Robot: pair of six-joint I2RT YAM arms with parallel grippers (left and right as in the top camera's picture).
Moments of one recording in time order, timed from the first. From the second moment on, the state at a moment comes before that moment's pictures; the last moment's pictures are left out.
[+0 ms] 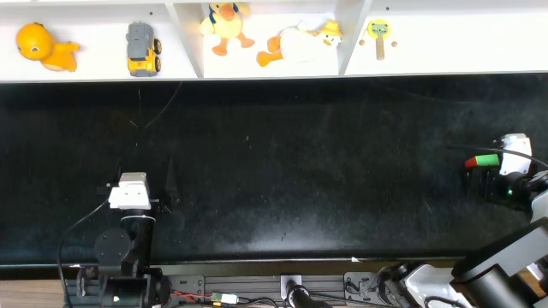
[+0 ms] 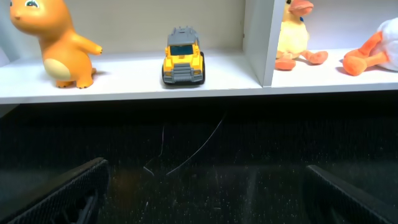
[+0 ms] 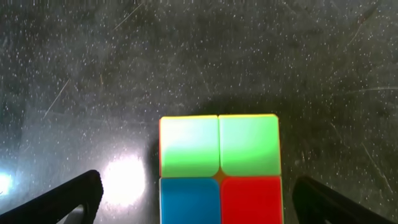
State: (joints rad) left arm -0.01 0.01 0.01 -0.08 -0.01 0.04; right arm -0.94 1.61 0.93 -0.62 -0.47 -0.93
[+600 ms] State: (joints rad) left arm -0.01 0.01 0.01 -0.08 -0.01 0.04; right arm -0.94 1.61 0.93 -0.61 -0.48 -0.89
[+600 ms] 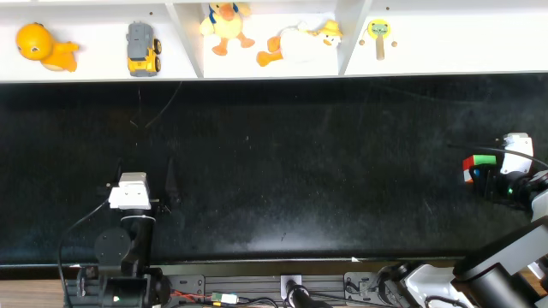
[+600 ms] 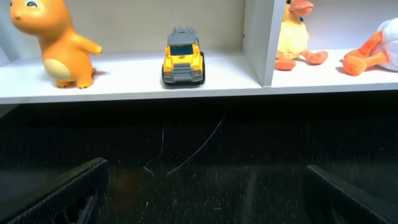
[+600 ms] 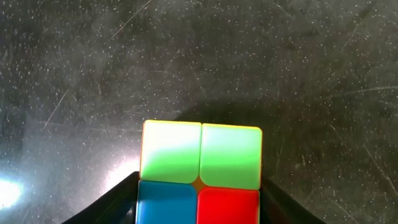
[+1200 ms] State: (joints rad) left arm -0.01 0.01 0.01 -0.08 -0.01 0.04; right arm -0.77 1.57 1.21 -0.70 -0.45 -0.78
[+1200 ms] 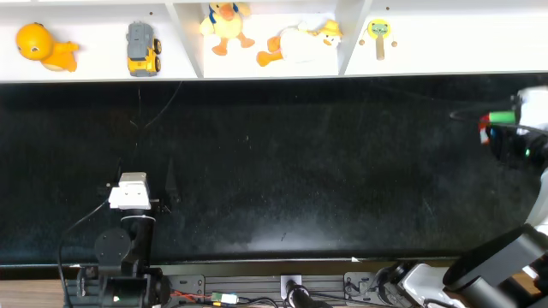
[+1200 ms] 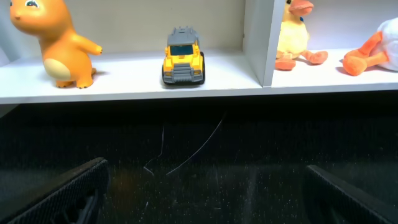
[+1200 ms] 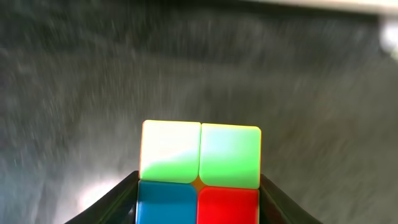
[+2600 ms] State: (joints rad) left arm -0.01 0.01 0.01 -0.08 -0.01 0.04; right arm -0.47 2.04 1.72 -0.56 -0.43 -0.44
